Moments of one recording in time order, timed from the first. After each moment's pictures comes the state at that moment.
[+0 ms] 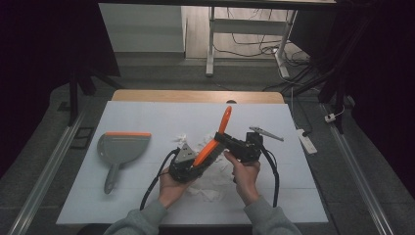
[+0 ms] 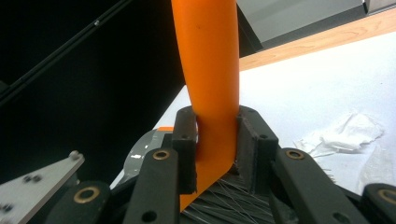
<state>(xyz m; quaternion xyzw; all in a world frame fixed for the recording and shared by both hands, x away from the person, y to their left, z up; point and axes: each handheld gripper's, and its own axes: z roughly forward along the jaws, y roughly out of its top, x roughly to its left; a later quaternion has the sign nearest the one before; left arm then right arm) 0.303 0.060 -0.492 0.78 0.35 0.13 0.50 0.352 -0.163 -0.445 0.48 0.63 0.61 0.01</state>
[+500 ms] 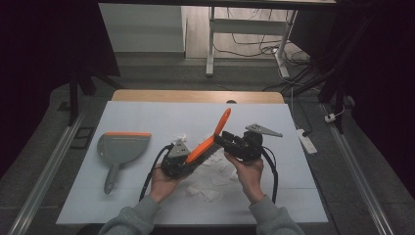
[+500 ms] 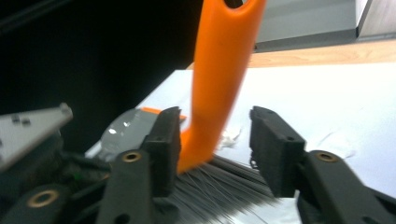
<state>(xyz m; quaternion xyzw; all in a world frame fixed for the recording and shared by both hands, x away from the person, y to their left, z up) 0.309 0.084 -0.480 0.81 0.33 0.13 0.46 0.350 -0.166 -0.432 0.41 0.70 0.58 0.07</state>
